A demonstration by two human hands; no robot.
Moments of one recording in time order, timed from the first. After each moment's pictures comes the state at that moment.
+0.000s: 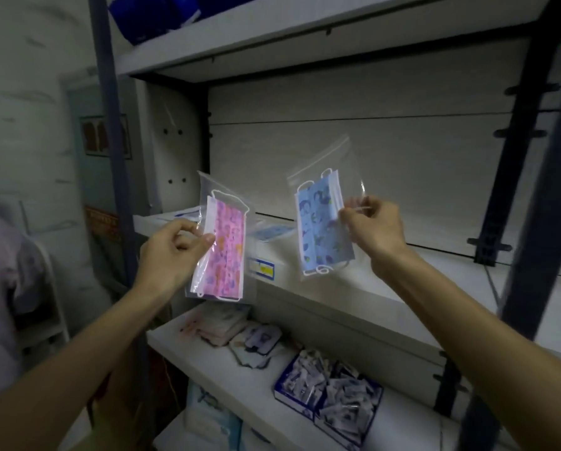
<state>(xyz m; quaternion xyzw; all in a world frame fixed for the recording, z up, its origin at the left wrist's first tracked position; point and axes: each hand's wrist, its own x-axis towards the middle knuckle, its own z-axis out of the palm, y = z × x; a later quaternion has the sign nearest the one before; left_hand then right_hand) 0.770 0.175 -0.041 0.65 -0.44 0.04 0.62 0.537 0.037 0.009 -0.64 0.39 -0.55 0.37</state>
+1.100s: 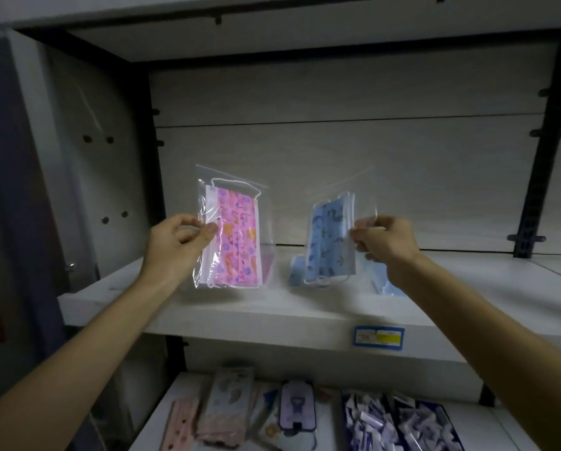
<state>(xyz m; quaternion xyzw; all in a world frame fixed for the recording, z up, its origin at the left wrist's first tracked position) 1.031 -0.022 -0.004 0.49 -0.56 -0.15 0.65 0.746 -0.052 0.004 -0.52 0.54 -0.59 0.30</state>
